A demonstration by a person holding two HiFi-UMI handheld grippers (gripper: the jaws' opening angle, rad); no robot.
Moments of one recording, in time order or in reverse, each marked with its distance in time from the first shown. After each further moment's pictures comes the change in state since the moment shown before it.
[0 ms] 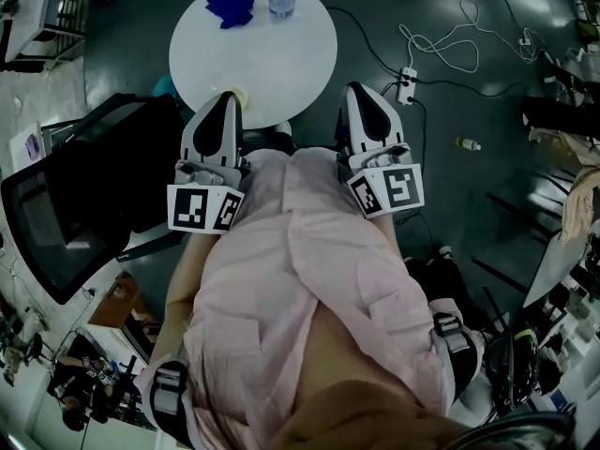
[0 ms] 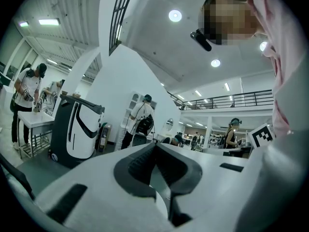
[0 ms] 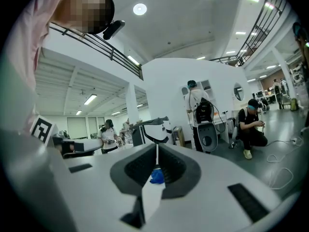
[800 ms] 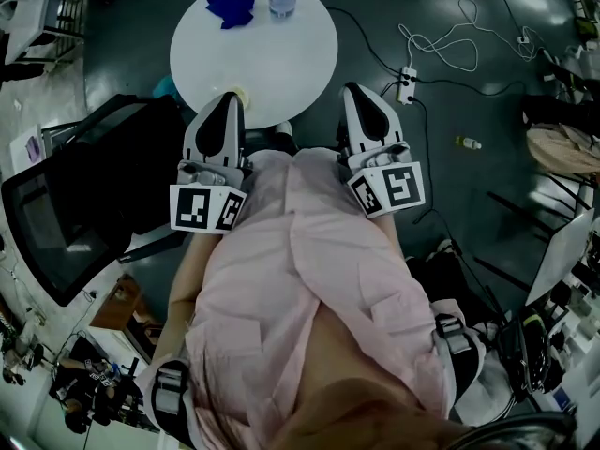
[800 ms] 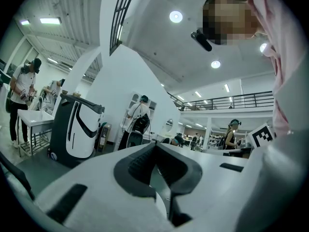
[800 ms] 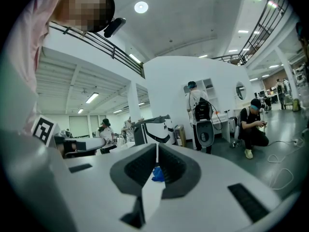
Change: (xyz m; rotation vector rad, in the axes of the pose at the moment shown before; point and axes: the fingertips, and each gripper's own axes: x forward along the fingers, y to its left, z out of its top) left arm -0.002 0.002 -0.002 -0.012 -0.007 -0.005; right arm 0.002 0.009 -0.005 -0.013 0.023 0.022
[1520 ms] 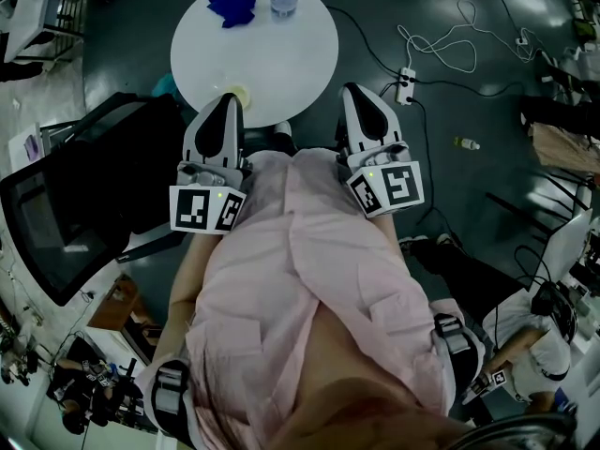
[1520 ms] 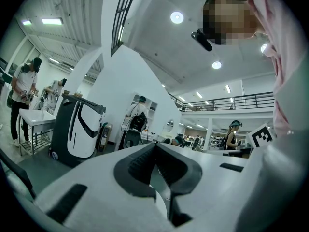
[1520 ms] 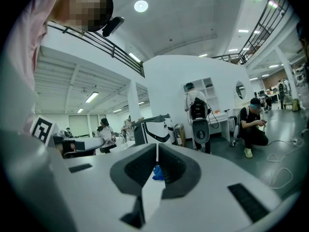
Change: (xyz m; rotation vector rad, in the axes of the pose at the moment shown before) left arm -0.008 0.004 0.001 -0.008 -0.005 0.011; right arm 0.000 0.006 -0.002 0.003 0.013 -0.003
